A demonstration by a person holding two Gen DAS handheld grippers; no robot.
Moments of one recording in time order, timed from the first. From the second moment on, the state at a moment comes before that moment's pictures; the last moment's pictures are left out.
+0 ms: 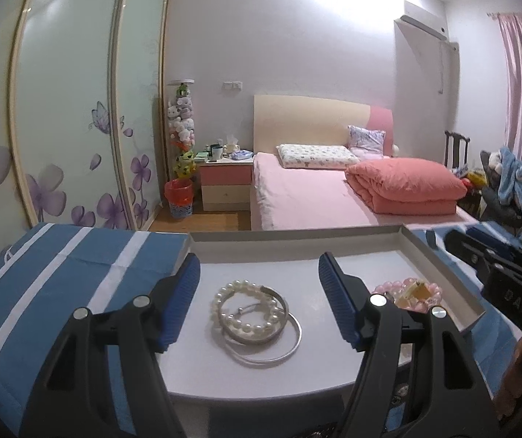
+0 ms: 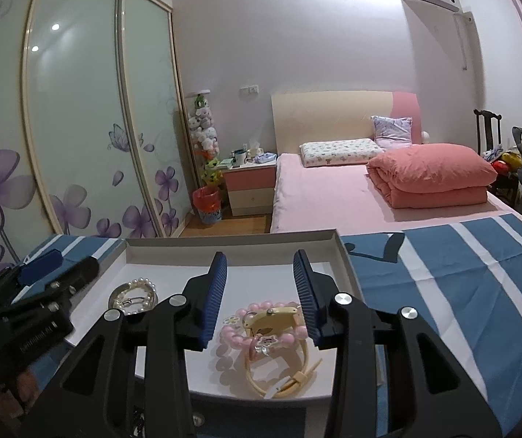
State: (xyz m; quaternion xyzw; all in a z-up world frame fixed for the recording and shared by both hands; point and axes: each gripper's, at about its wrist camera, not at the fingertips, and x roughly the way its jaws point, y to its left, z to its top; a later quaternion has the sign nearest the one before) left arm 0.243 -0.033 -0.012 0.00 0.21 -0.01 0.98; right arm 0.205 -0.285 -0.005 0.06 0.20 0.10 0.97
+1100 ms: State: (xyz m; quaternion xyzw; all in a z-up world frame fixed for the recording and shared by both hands) left arm 0.126 -0.057 -0.083 0.09 0.43 -0.14 0.89; right arm 0.098 -0.322 -0.023 0.09 0.23 0.11 0.96
